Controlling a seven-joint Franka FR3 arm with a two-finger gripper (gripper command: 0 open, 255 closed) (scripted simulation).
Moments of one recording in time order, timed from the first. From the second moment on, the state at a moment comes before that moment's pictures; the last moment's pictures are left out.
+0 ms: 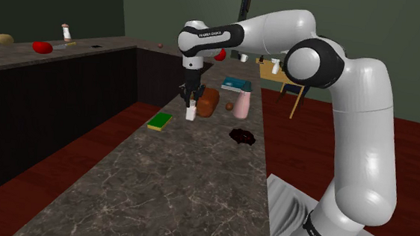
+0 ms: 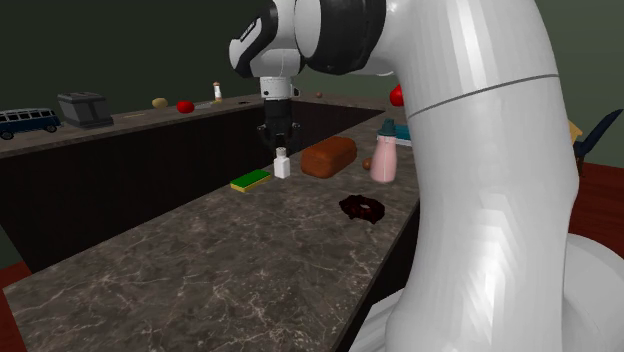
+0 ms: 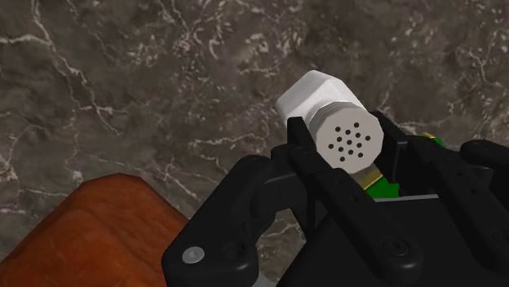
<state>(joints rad) -0.04 0.48 -0.05 -1.38 0.04 1.72 0.12</state>
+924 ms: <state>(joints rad) -0.06 0.36 -0.06 -1.41 0.03 1.62 0.09</state>
